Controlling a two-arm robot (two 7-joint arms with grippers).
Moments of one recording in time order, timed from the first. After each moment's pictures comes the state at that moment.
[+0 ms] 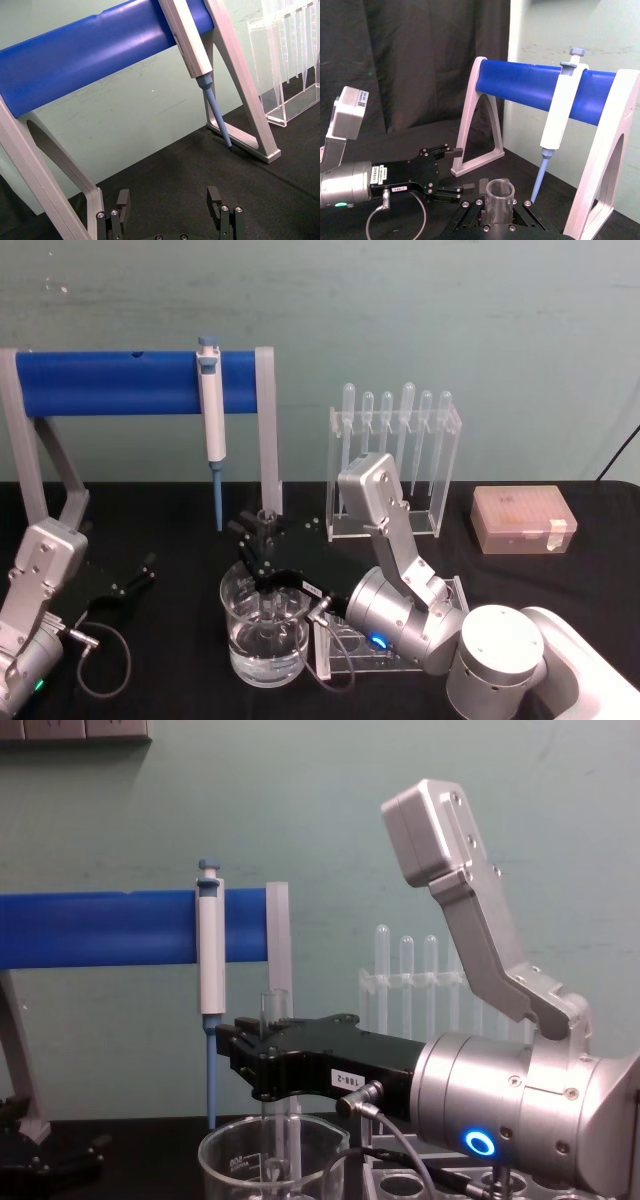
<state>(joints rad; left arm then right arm) -0.20 0.60 0.45 -1.41 -0.25 -0.12 0.03 0.37 0.20 -0.56 -1.43 0.28 0.02 0.39</state>
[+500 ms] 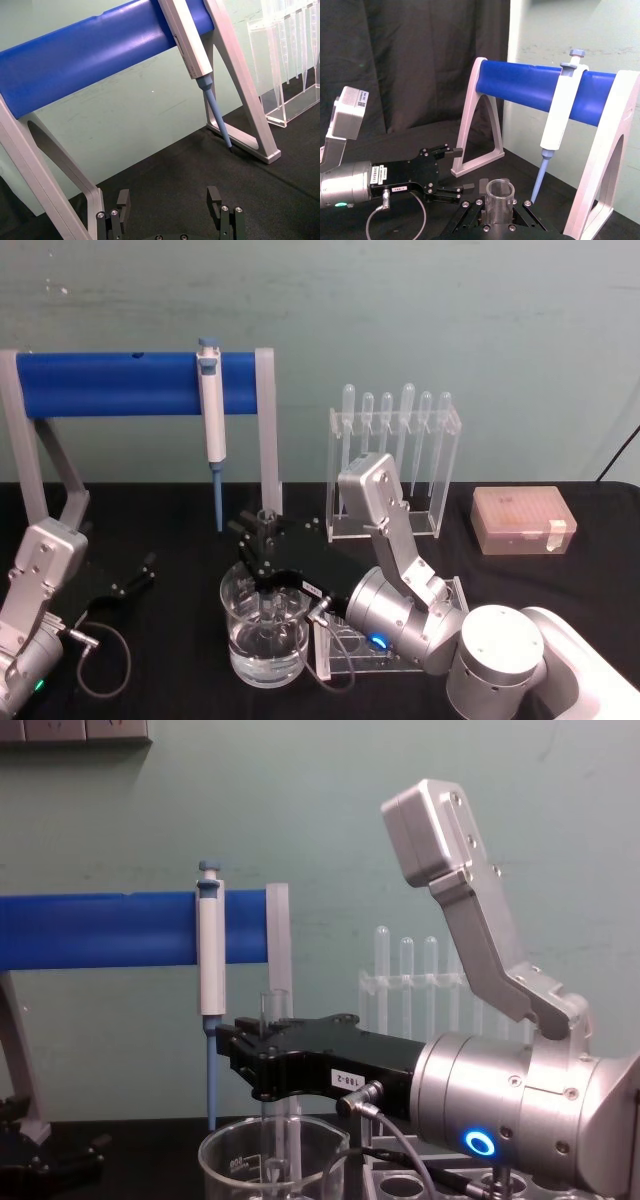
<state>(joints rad) -0.20 0.60 0.45 -1.41 -0.25 -0.12 0.03 0.37 0.20 -0.56 -1.43 0.28 0.02 0.39</state>
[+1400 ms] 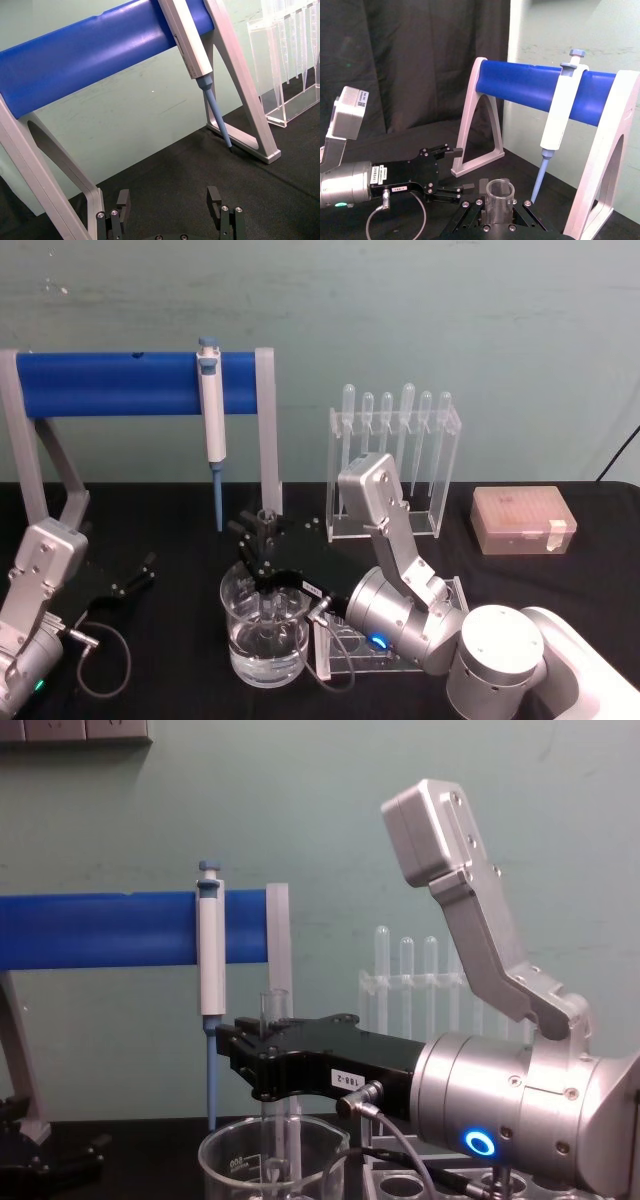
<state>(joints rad) -0.20 0.60 0.45 -1.41 -0.25 -0.12 0.03 0.37 0.20 -0.56 -1.43 0.28 0.02 0.39</state>
